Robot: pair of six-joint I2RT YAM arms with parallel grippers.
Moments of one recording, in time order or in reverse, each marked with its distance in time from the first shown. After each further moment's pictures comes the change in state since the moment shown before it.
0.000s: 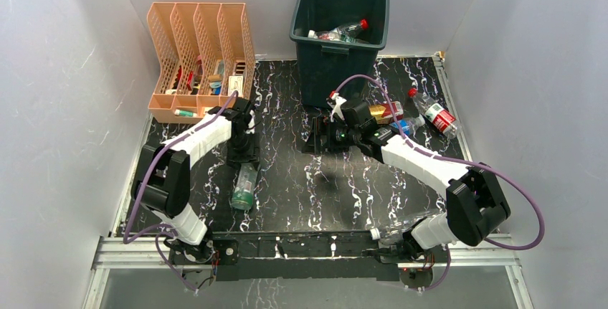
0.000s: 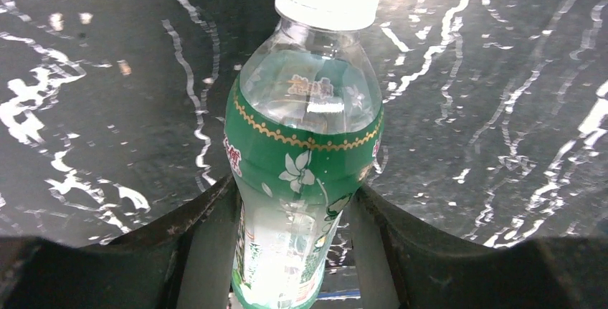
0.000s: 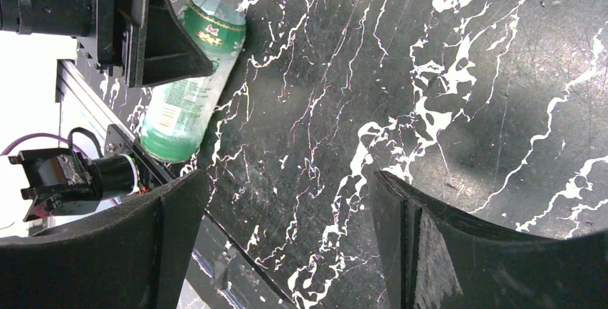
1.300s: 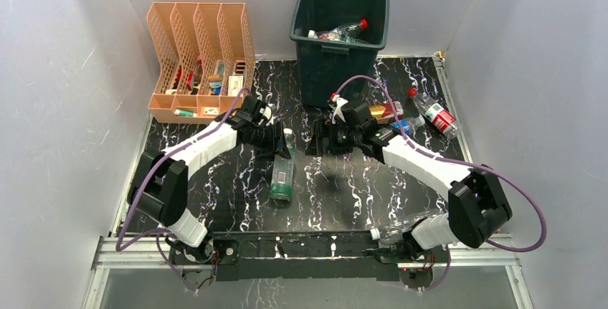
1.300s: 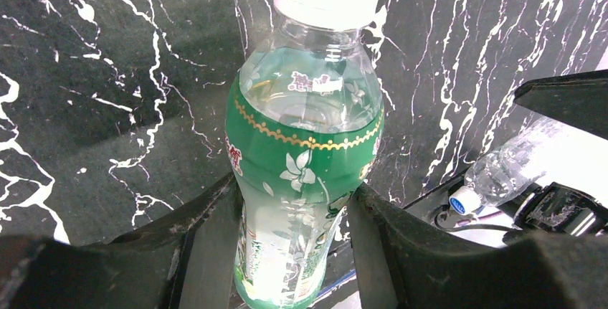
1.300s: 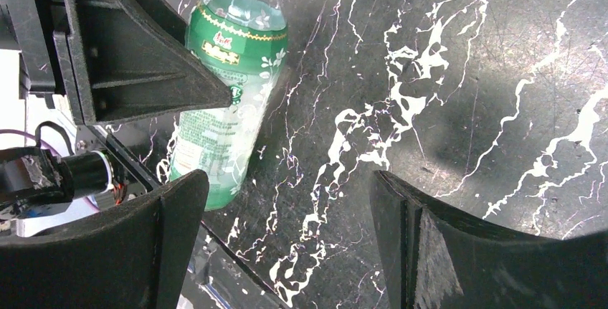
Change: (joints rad) left arm -0.109 -0.062 -0.050 0.353 0.334 -0.183; right arm 0.000 -0.014 0.000 -0.060 0.045 -0.045
